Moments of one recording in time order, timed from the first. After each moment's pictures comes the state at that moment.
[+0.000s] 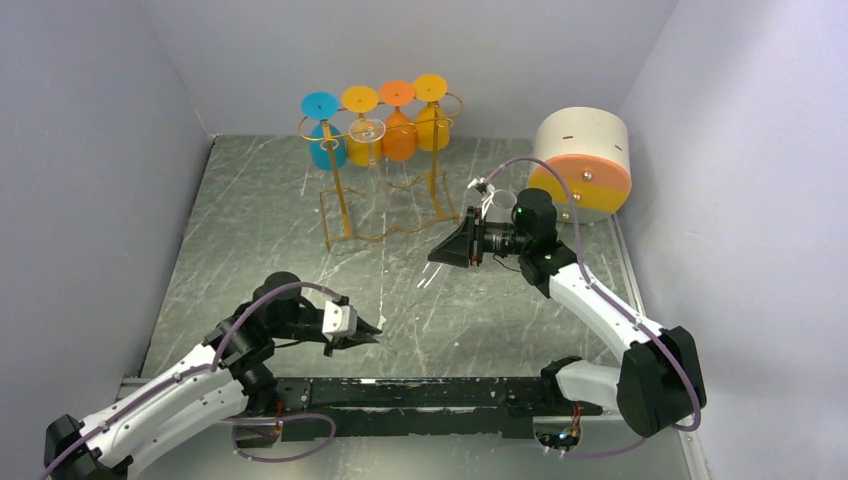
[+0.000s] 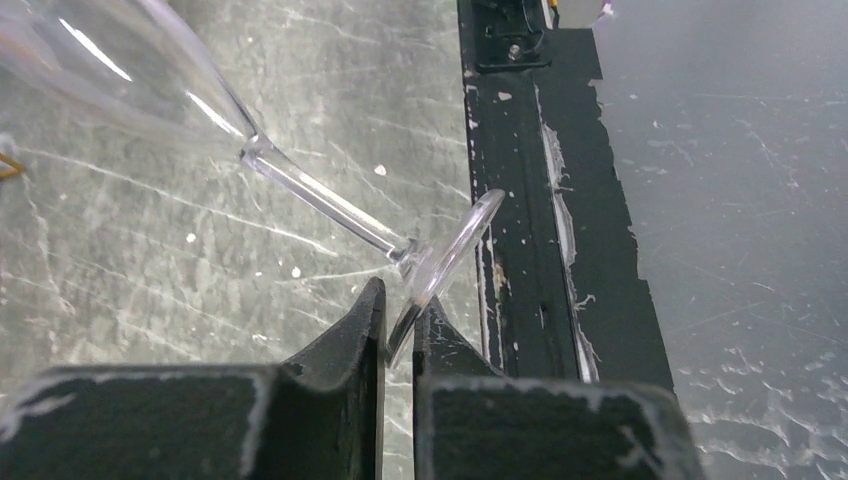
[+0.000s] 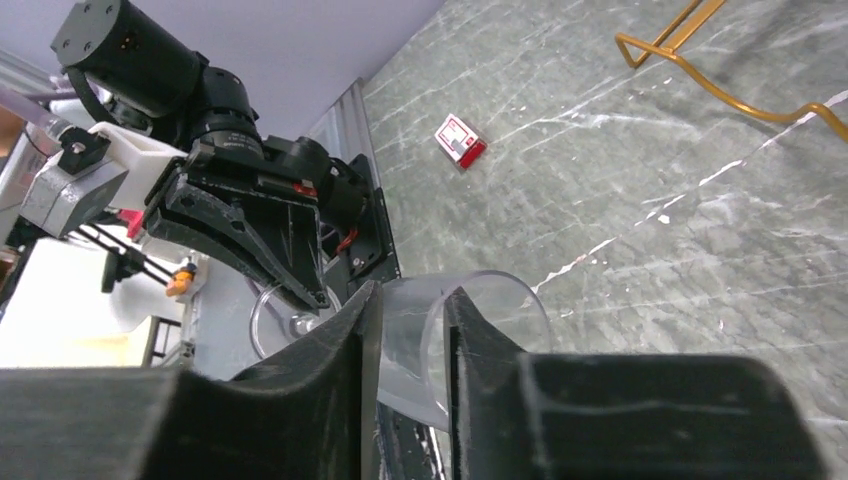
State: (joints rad) left arm -0.77 0.57 0.38 -0.13 0.75 0.29; right arm 0.41 1.20 0.75 0.19 -1.02 0.47
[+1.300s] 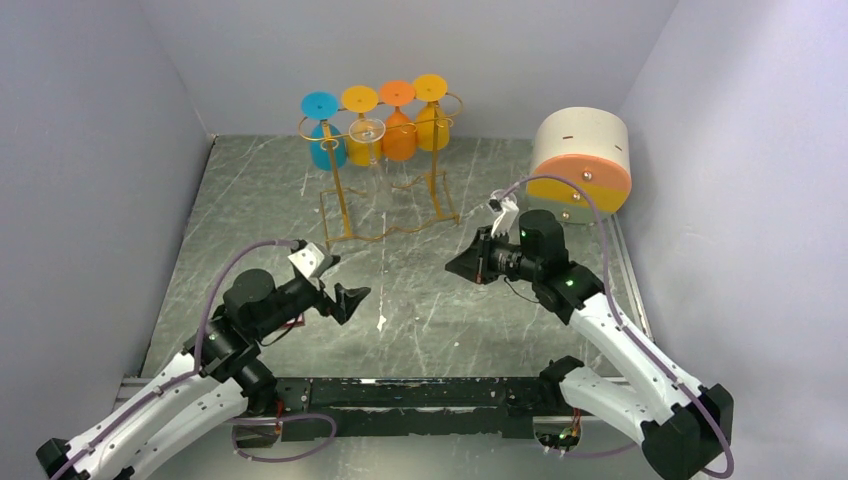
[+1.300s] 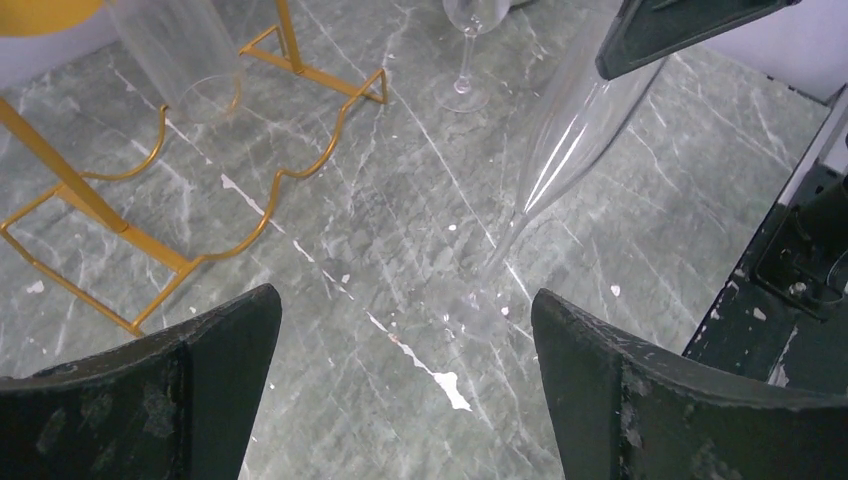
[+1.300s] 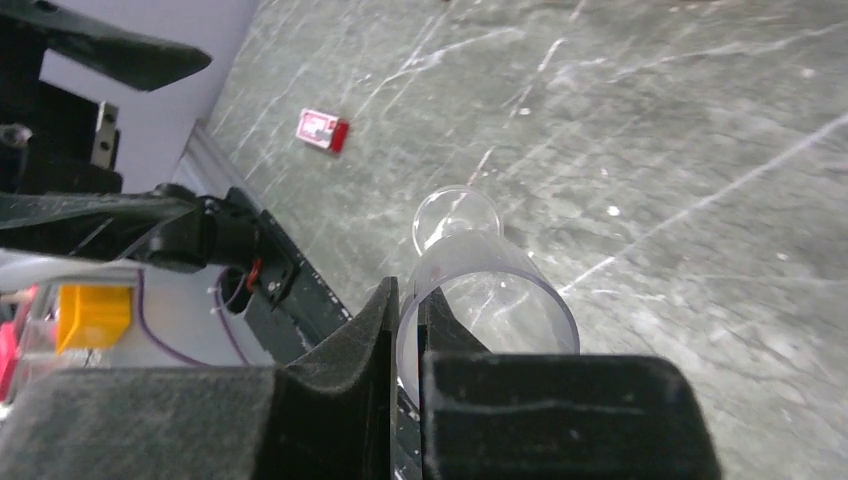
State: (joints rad) left arm -0.73 0.49 0.48 -0.13 0.10 -0.05; right arm 0.51 0.93 0.74 -0.26 -0.50 0.47
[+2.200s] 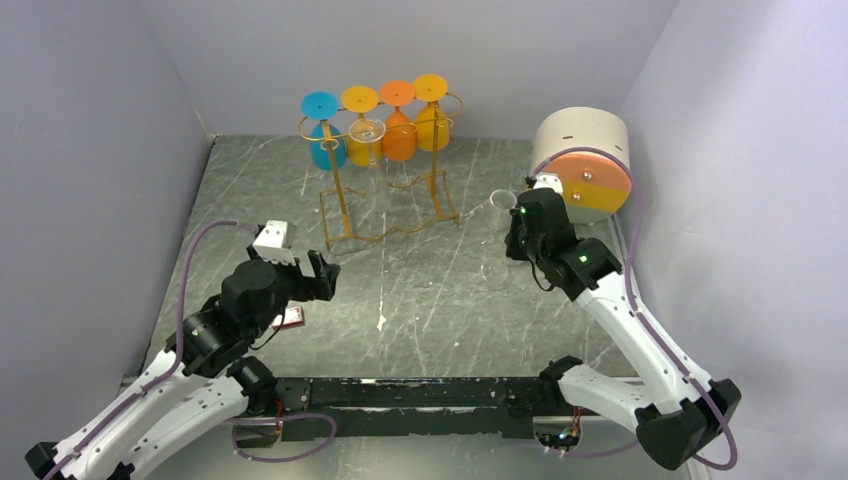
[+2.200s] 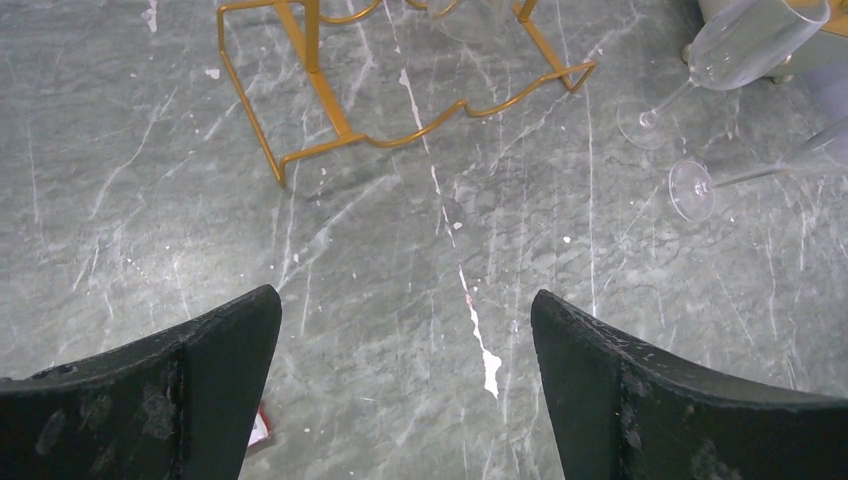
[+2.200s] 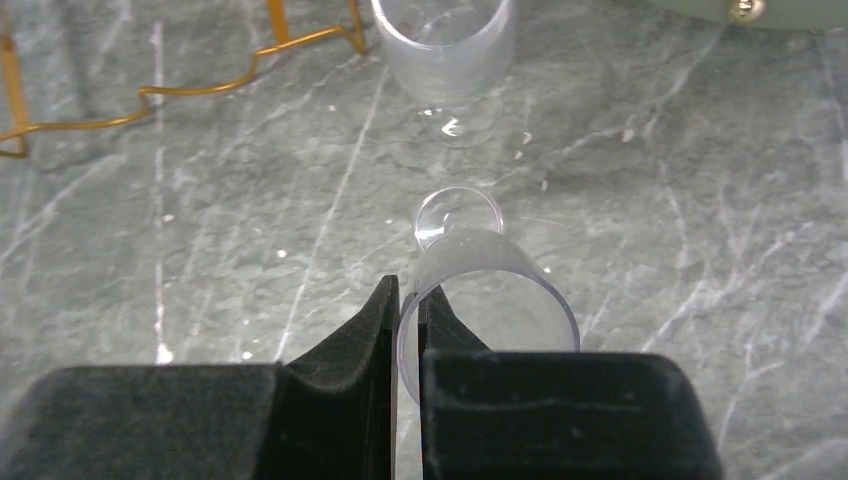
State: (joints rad) left arm -0.74 0.52 0.64 -0.46 -0.37 -0.42; right arm 0.51 1.00 1.06 -0.75 0.29 0.41
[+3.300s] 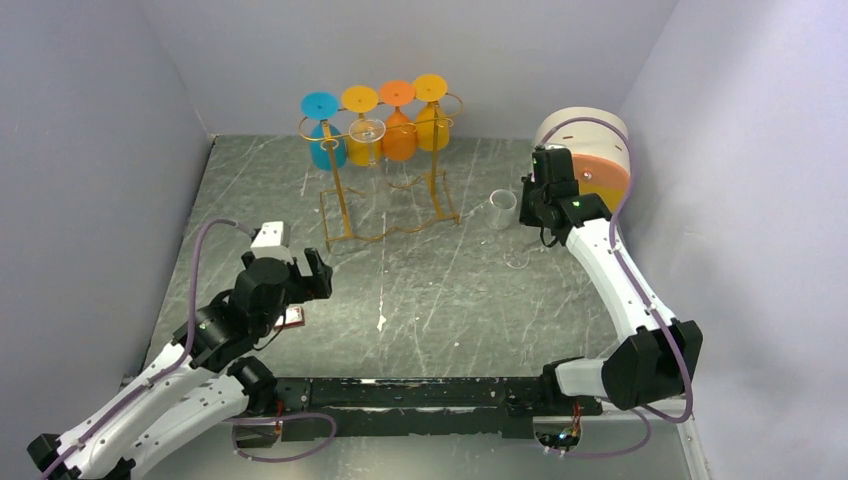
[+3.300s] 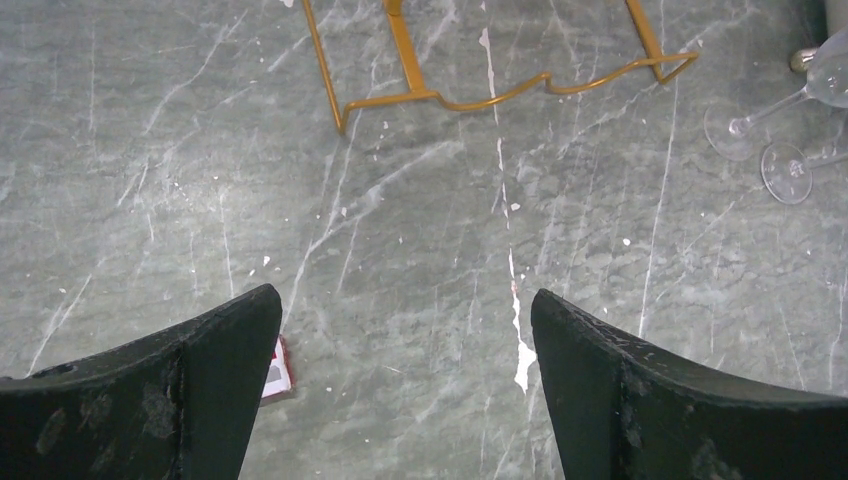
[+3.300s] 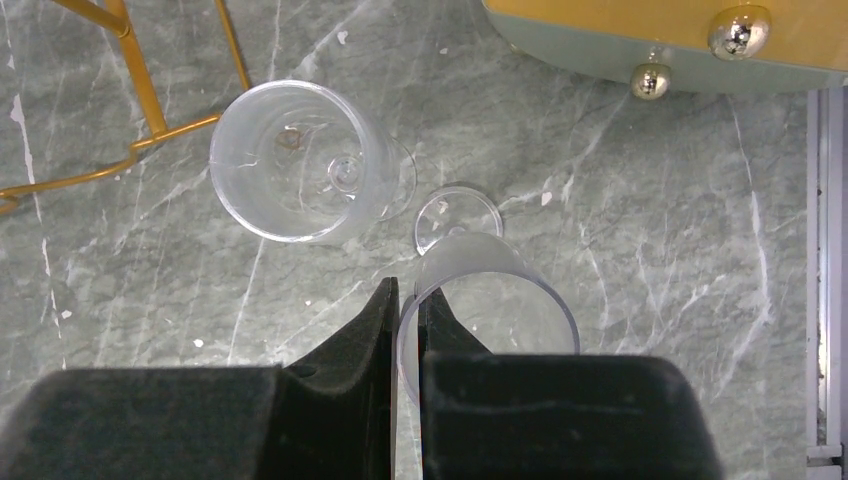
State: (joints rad) left arm -0.74 0.57 0.65 -0.58 -0.50 -0.56; right arm 0.24 1.32 1.22 -0.70 0.20 0.23
